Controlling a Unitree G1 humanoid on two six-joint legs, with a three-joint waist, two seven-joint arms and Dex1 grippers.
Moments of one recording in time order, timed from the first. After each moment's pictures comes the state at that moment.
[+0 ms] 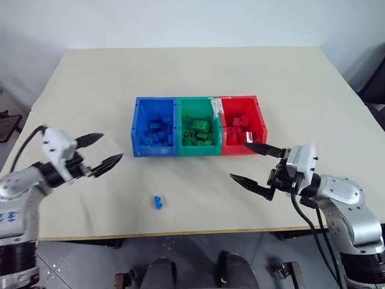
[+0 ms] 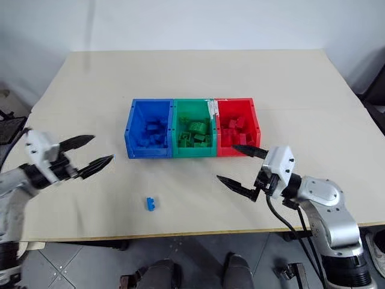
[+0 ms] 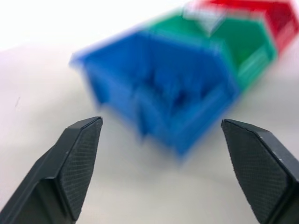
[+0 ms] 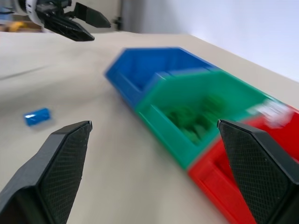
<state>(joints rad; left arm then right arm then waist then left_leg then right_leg) -0.11 0.79 0.44 0.04 -0.43 0.19 -0.97 -0.18 -0.61 -0.07 -0.34 0.50 0.17 0.99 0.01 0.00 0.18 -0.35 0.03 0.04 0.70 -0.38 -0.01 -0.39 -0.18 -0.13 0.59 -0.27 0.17</state>
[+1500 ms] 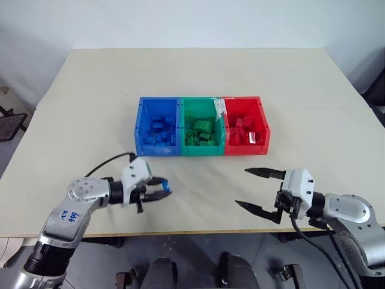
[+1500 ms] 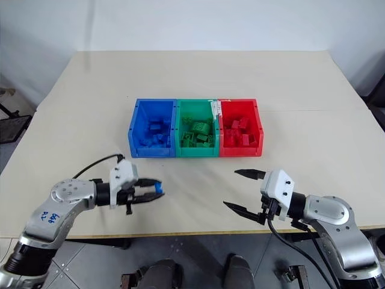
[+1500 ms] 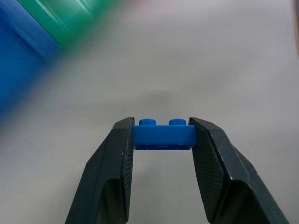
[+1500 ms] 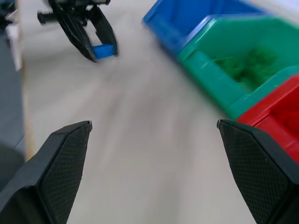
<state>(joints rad) -0.29 0.57 0.03 -0.25 -0.32 0.46 -0.80 0.02 -0.65 -0.14 -0.47 0.47 0.19 0.89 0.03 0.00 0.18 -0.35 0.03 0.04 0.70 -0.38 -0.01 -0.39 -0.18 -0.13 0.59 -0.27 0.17</state>
